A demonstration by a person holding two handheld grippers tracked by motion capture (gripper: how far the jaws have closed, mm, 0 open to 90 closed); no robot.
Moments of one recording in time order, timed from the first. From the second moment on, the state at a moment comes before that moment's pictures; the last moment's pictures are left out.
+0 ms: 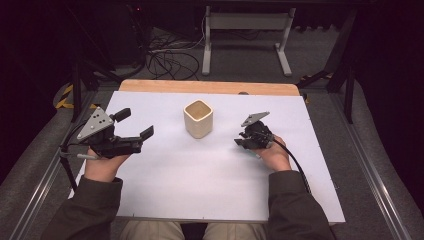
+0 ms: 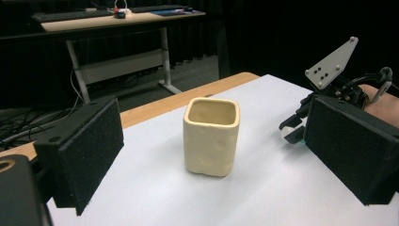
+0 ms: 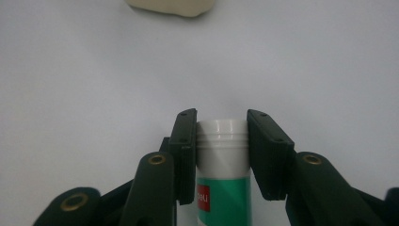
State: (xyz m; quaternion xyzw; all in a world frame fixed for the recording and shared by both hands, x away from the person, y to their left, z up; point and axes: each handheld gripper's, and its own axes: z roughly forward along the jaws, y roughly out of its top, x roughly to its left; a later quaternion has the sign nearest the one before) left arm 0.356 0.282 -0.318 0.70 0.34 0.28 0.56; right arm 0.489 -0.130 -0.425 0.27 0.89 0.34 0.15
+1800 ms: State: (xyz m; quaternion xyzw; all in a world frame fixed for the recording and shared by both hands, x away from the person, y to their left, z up) left arm 0.360 0.251 -0.333 0.72 0.32 0.26 0.56; right arm 0.460 -0.140 -0.383 0.28 0.82 0.47 0.19
